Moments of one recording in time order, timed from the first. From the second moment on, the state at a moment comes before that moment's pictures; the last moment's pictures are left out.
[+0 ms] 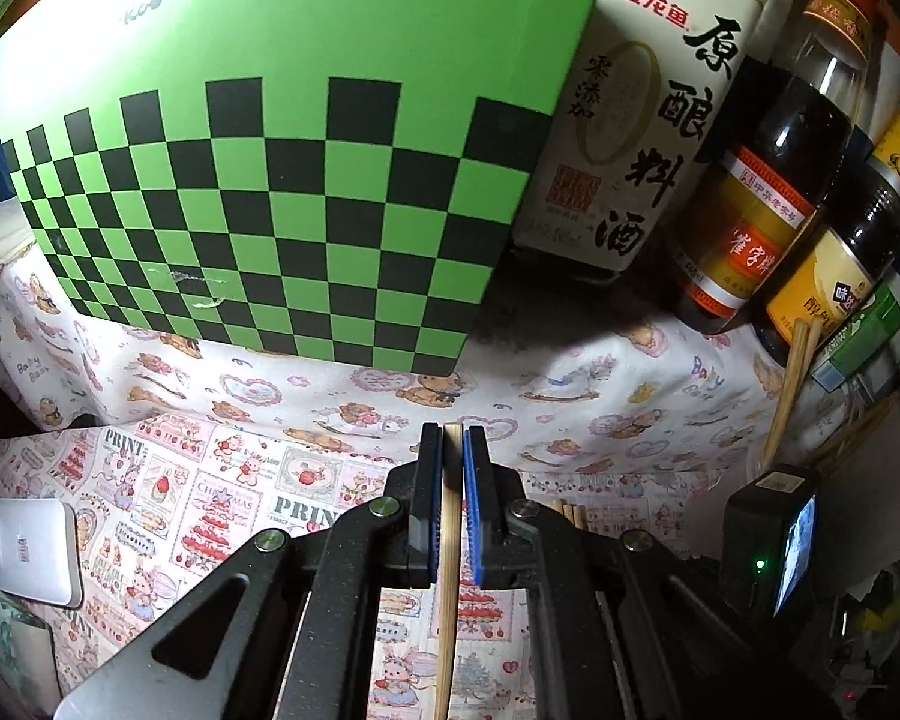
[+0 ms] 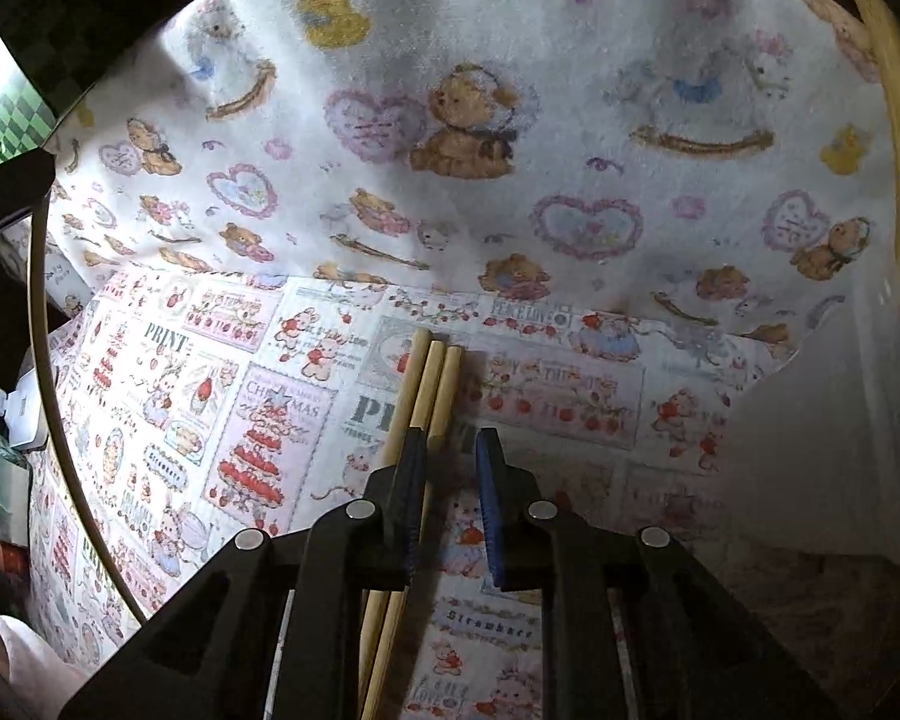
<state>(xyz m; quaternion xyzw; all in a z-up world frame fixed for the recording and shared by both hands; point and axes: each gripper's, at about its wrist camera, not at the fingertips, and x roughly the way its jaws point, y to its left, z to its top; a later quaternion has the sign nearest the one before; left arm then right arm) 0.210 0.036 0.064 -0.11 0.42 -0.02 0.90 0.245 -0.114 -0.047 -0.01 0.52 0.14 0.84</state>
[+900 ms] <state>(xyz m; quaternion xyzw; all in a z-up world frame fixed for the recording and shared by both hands) 0.195 0.038 0.085 -0.11 0.39 -0.02 0.91 0.239 -0.132 -0.011 0.00 0.45 0.11 0.89</state>
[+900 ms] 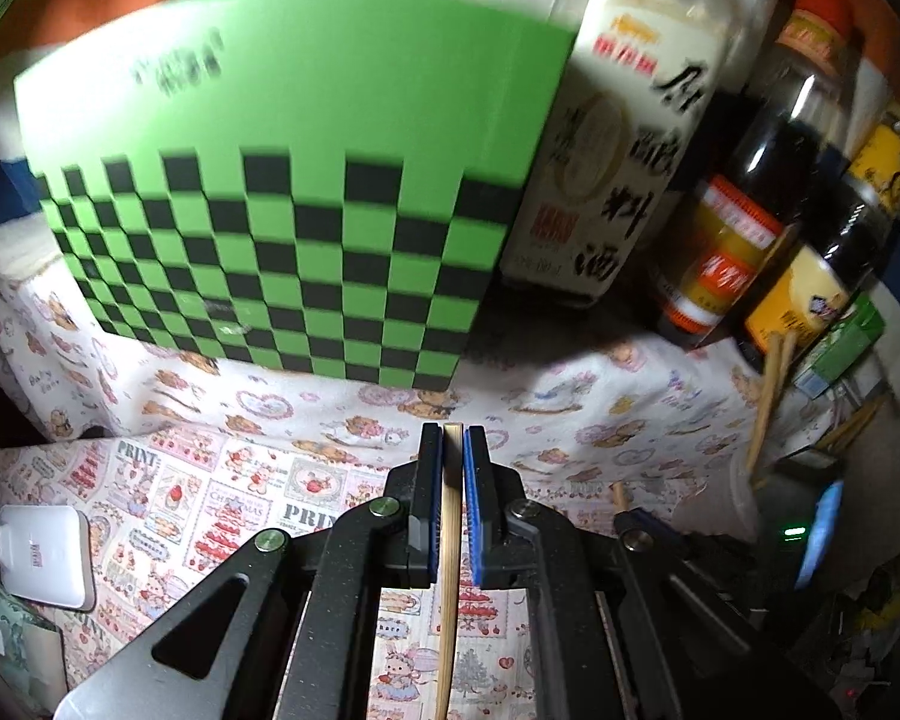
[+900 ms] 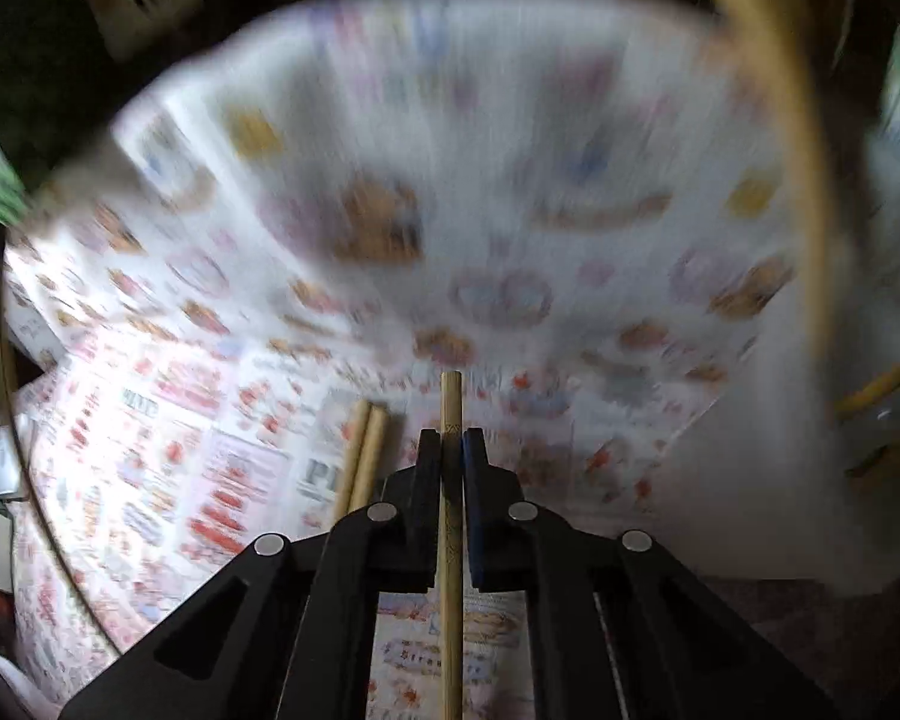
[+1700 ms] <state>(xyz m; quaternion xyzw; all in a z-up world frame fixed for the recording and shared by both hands) 0.084 0.024 0.187 -0.10 0.22 -0.07 0.97 0.090 -0.224 0.188 0.03 0.15 0.07 0.99</state>
